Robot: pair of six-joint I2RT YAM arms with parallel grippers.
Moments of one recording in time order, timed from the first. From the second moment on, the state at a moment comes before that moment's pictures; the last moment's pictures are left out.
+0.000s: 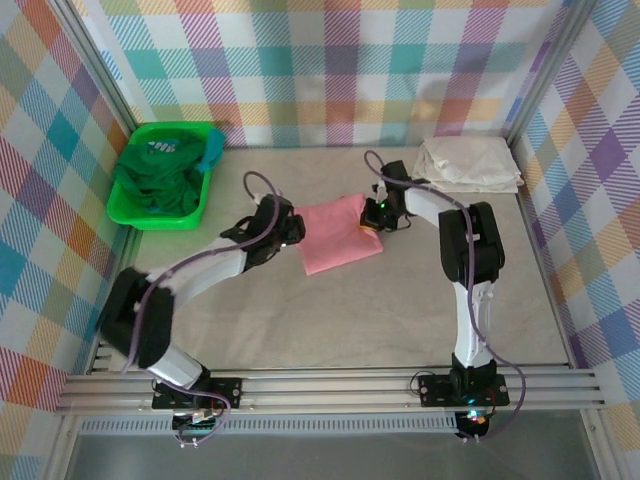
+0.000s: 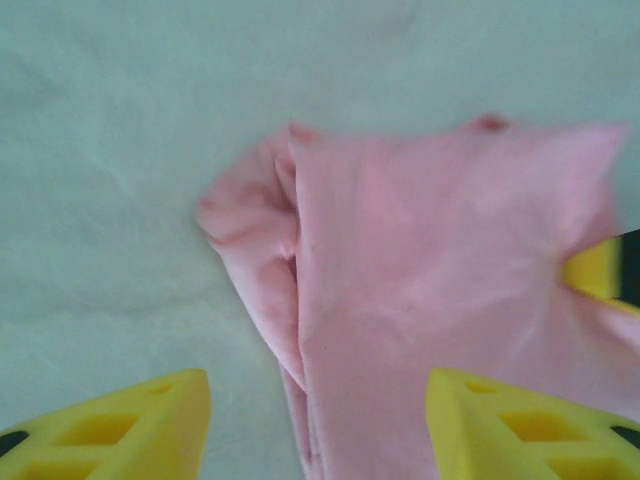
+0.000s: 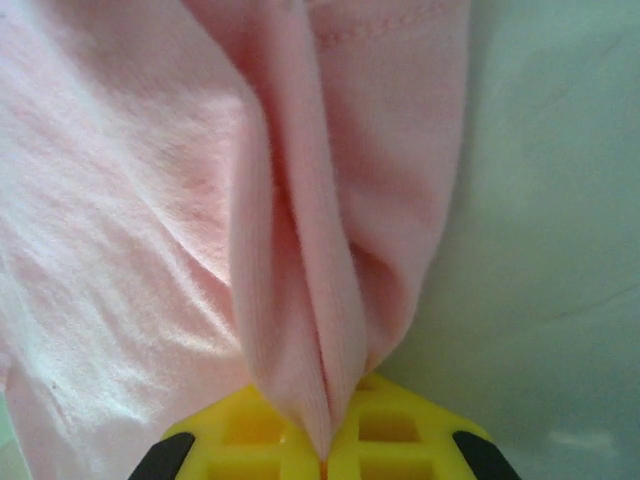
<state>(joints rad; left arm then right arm) -0.56 1.51 1.01 -0.22 -0.24 -0.63 0.28 2.17 1.59 -0.60 -0.41 0.45</state>
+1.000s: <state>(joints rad) -0.58 1.37 0.98 -0.39 -0.32 -0.55 0.01 2.56 2.69 -1.04 -0.01 -0.07</state>
